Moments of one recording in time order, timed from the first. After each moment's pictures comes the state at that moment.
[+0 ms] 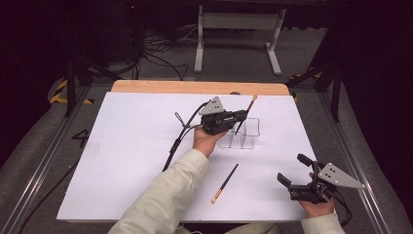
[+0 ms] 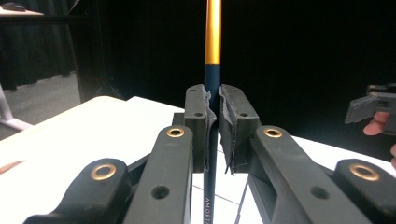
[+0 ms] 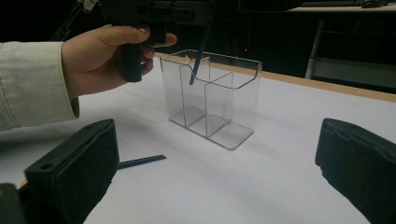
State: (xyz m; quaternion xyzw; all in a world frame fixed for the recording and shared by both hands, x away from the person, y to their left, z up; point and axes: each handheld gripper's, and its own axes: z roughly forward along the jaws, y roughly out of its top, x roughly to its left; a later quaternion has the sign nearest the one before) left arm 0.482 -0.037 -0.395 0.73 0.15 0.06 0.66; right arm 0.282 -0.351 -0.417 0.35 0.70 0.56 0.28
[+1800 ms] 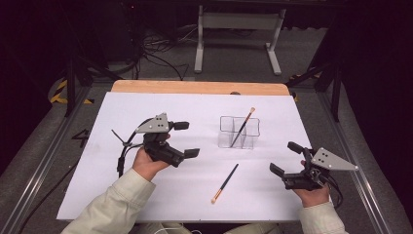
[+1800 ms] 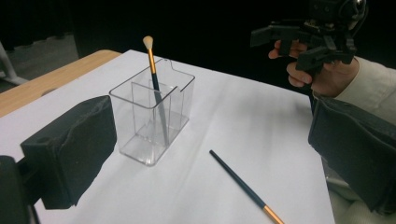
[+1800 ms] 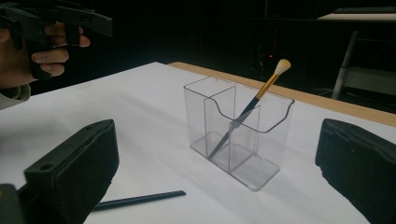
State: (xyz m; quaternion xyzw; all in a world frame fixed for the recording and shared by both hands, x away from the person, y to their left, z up) left arm 0.389 0.110 -0.357 0.79 0.15 0.04 0.60; right arm 0.308 -0.329 -0.386 0.31 0.71 0.58 0.24
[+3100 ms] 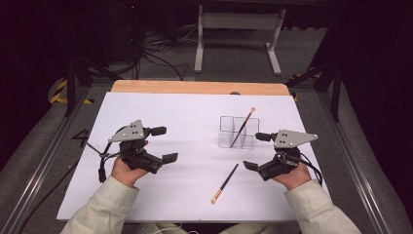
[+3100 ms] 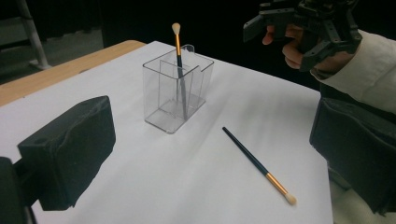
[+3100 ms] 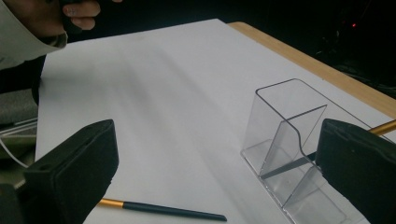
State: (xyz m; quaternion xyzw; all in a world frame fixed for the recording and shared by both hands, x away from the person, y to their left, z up) left arm 0.369 0.162 -0.364 0.78 0.20 0.06 0.59; right arm 0.354 -0.261 -0.355 0.20 0.83 0.50 0.15
